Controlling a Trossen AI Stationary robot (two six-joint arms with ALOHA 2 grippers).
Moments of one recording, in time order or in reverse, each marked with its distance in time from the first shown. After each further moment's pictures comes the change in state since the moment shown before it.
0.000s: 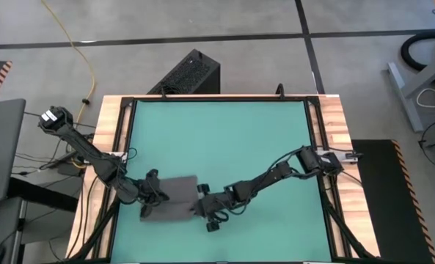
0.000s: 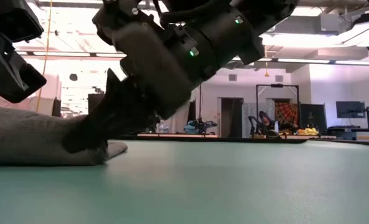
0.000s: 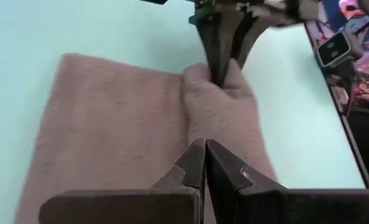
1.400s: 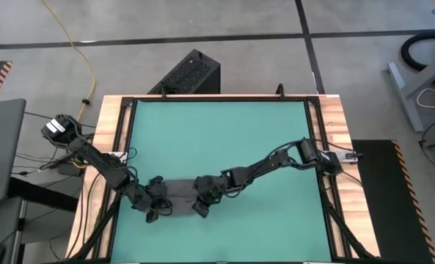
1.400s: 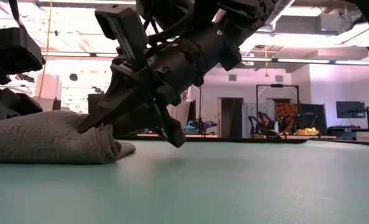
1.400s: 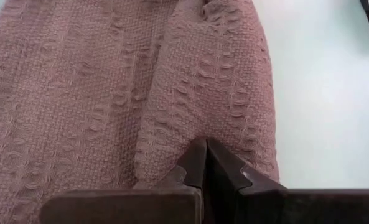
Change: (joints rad) left arm 0.021 0.349 0.008 0.047 0.158 -0.101; right arm -0.136 -0.038 -0.002 -0.063 -0.263 0.798
